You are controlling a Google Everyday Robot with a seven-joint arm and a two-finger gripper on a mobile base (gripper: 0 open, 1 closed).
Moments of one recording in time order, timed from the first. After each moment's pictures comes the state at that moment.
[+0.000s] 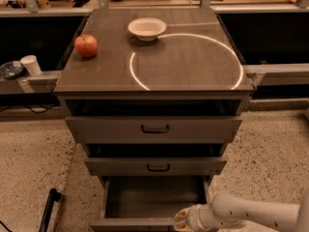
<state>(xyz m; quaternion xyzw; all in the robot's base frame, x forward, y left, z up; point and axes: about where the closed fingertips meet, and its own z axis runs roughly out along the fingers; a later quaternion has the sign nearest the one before) 0.387 -0.105 0.270 -0.63 0.70 0.22 0.25</state>
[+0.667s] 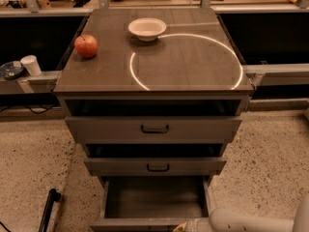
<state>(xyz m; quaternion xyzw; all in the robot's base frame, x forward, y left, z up) 0.346 -0.093 0.220 -0.63 0.68 0.26 0.26</state>
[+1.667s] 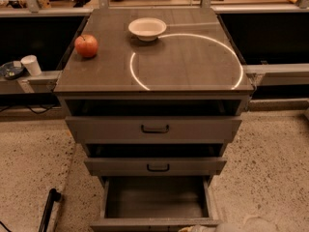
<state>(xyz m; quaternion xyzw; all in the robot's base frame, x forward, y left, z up) 0.352 -0.117 0.178 -0.61 0.70 0.19 0.31</state>
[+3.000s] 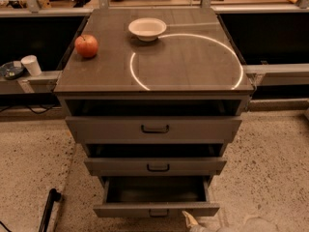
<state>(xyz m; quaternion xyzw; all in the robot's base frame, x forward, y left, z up) 0.363 -0.113 0.166 -0.57 0.72 0.18 0.35</state>
